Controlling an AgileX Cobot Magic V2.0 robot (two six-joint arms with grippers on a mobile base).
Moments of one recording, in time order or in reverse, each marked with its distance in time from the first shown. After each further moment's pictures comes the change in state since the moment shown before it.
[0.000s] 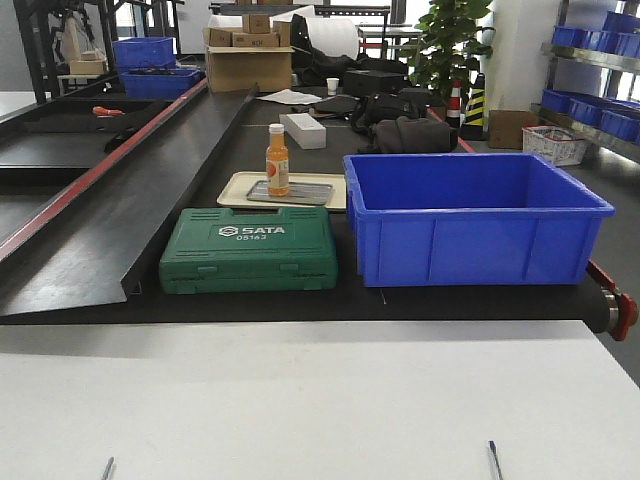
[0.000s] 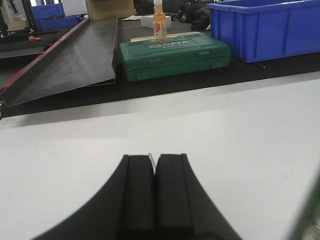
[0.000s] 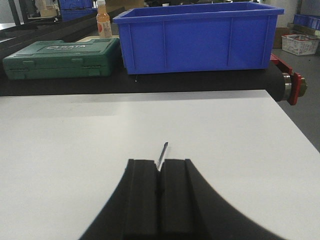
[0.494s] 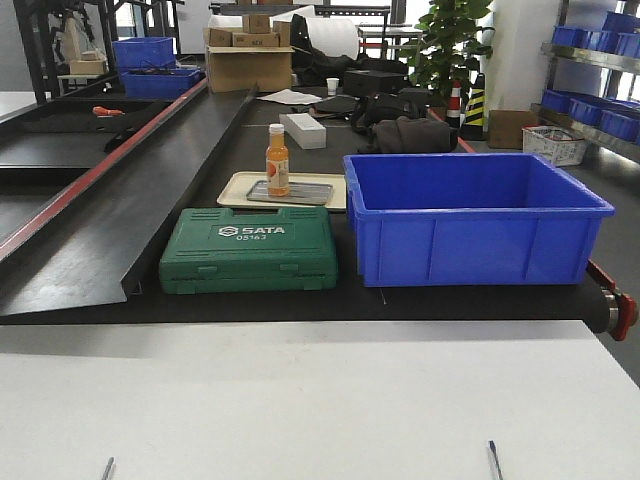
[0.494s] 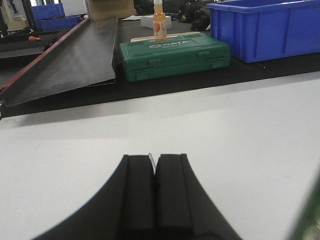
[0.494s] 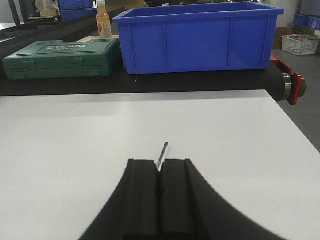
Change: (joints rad) left arm 0.000 0.000 0.000 0.000 0.000 0.000; right arm 0.000 0.000 0.000 0.001 0.000 0.000
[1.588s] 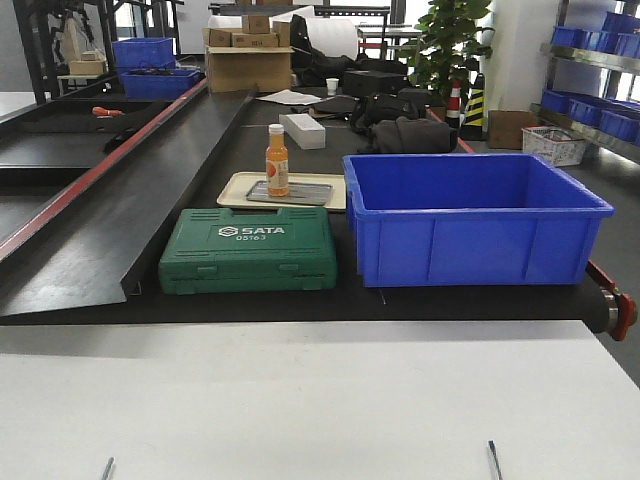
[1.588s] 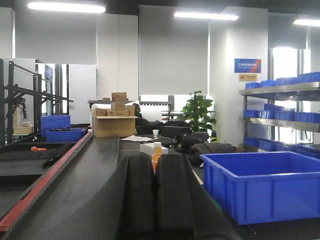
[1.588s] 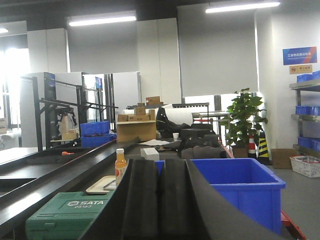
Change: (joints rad) left arm 0.000 0.305 -0.569 -0.058 -0.136 -0.035; right arm 0.000 0.328 -0.575 0.014 -0.173 -0.007
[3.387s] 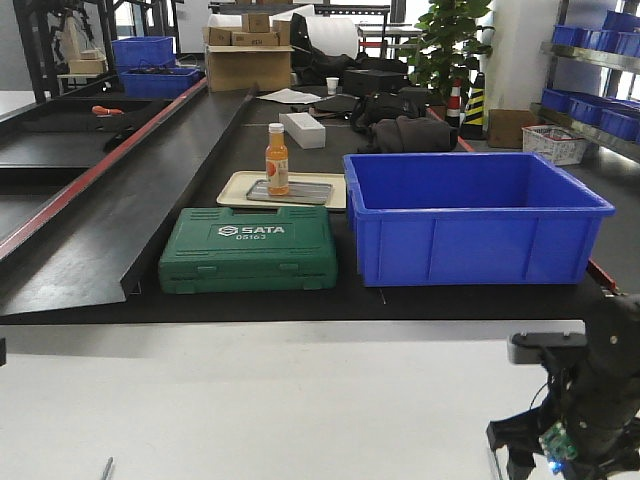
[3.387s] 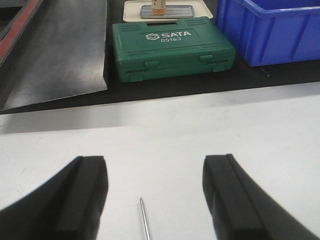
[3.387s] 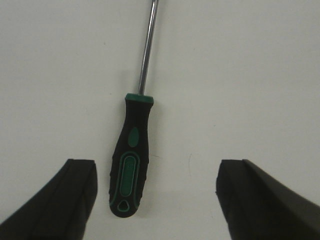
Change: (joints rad) left arm 0.000 0.587 -0.242 -0.002 0.307 0.016; right arm 0.000 1.479 -0.704 -0.007 0.897 0.017
